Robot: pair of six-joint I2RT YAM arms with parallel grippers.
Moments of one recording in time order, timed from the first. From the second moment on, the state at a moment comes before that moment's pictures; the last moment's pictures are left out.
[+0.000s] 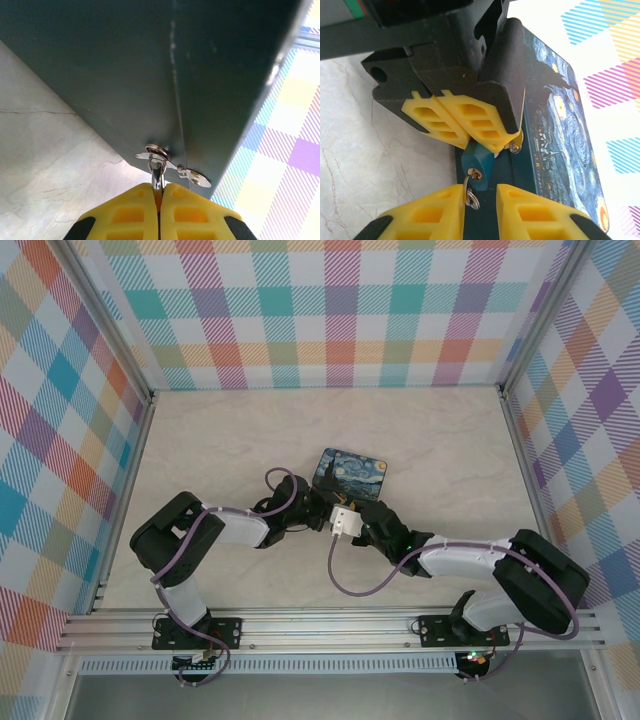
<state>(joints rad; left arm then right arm) -0.72 1.75 0.70 0.57 0.27 -1.61 0.90 1.37 0.47 0.33 0.30 -0.72</state>
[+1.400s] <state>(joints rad) -0.72 1.75 0.71 0.57 0.27 -1.63 0.82 1.35 0.57 0.11 0.10 0.09</state>
